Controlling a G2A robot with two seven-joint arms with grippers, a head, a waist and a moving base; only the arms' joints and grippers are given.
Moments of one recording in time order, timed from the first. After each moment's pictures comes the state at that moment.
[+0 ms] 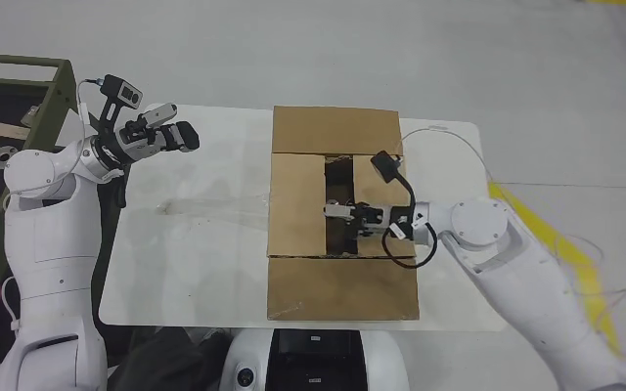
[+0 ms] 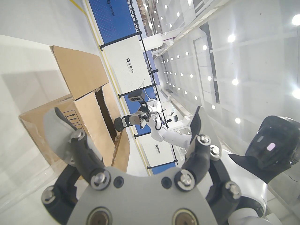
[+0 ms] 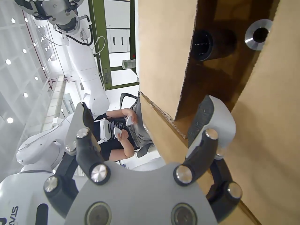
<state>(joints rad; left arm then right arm) 1.03 -1.00 -1.73 -1.34 -0.51 -0.17 -1.35 -1.02 -1.01 0.95 -1.77 0.27 0.23 0.89</state>
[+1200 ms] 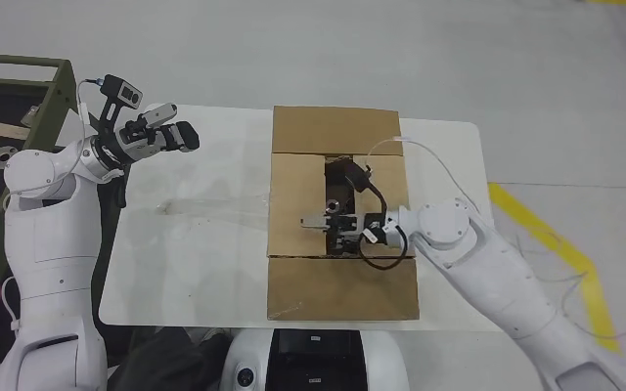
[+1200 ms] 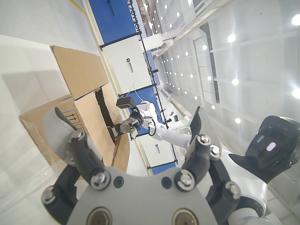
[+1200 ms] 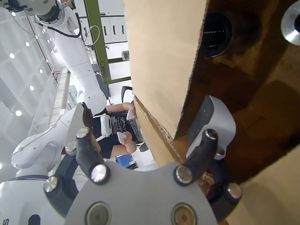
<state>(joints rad) 1.03 -1.00 -1.73 -1.34 -0.51 -0.17 -1.35 -0.93 -1.08 0.79 -1.62 0.32 0.17 0.89</state>
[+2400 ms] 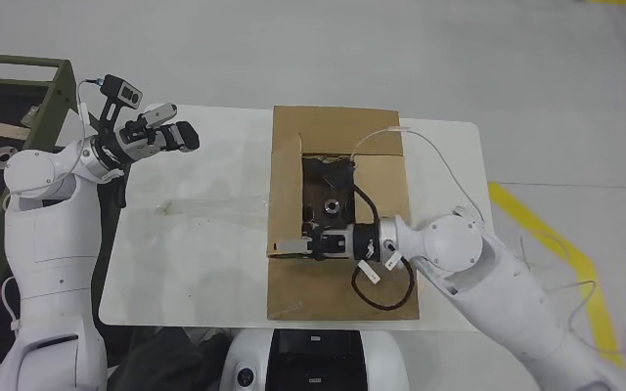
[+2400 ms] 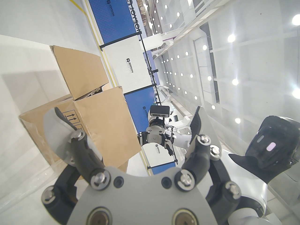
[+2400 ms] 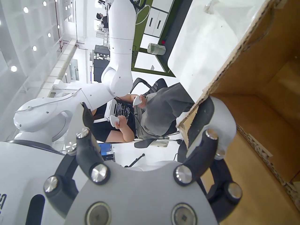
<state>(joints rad) 1.03 -1.00 -1.73 -1.34 -0.51 -0.17 -1.35 -0.99 -1.09 0.83 -1.93 0.23 0.10 0.85</state>
